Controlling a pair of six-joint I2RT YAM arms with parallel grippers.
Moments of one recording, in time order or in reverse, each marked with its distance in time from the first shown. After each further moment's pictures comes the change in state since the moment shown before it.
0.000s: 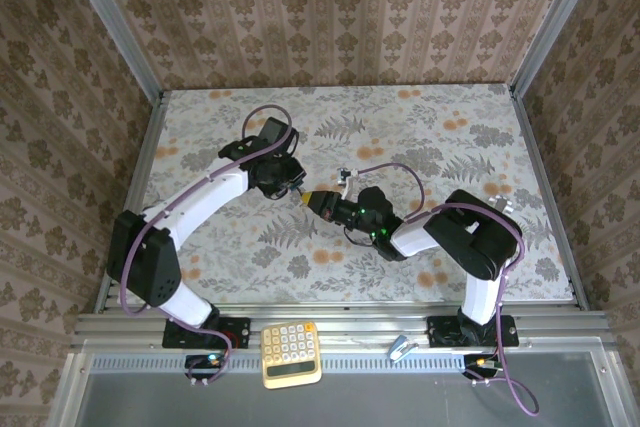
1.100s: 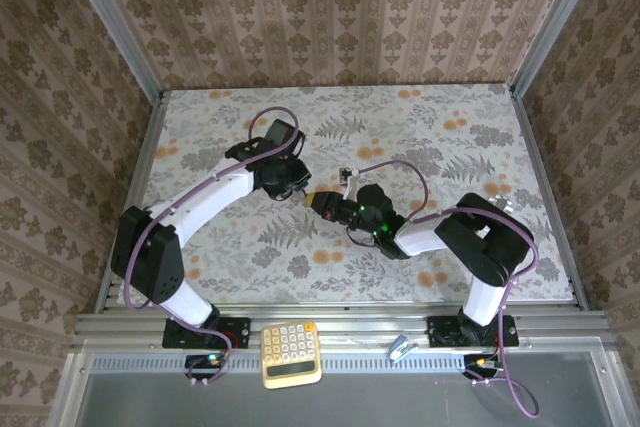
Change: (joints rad) left arm -0.029 0.025 0.000 0.031 0.003 -0.002; right arm -0.007 -0.071 0.001 -0.169 0.041 -0.091
